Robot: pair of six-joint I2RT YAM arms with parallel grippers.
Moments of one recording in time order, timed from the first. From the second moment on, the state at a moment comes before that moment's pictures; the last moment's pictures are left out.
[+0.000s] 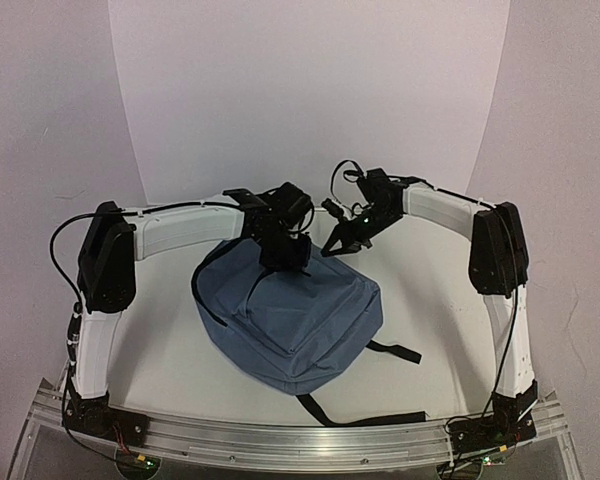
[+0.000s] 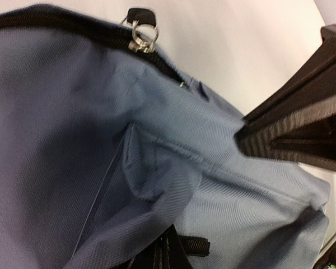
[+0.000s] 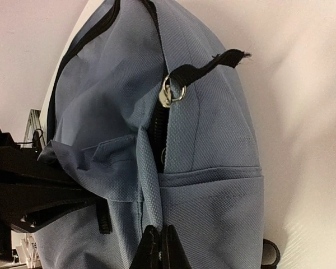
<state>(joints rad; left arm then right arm) -0.87 2.14 1.88 -0.74 -0.05 -0.63 0.47 2.28 2.00 -0.84 -0.72 0.04</state>
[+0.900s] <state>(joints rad) -0.81 2.02 1.78 -0.76 0.22 -0.60 0.41 2.16 1.93 -0.78 -0.78 0.01</state>
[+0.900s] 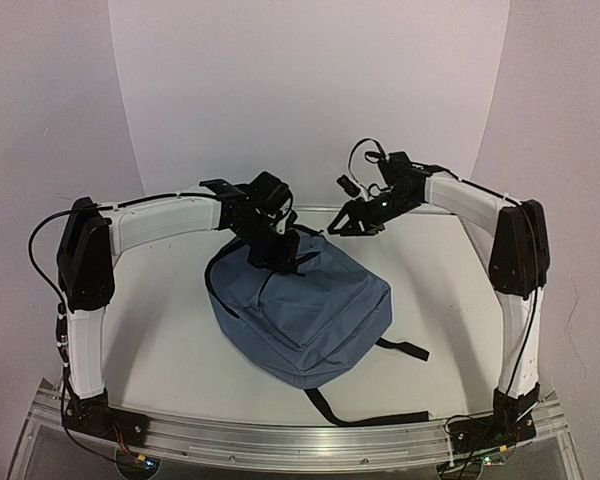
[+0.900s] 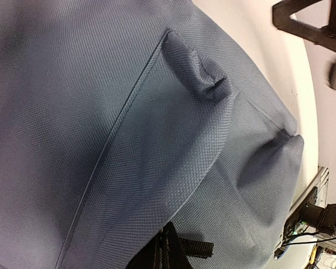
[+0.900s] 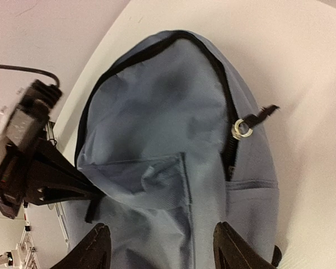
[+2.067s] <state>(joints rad) -0.81 1.95 1.66 -0.71 0.21 -0.66 0.52 2.27 2.05 -0.82 -0.62 -0.03</state>
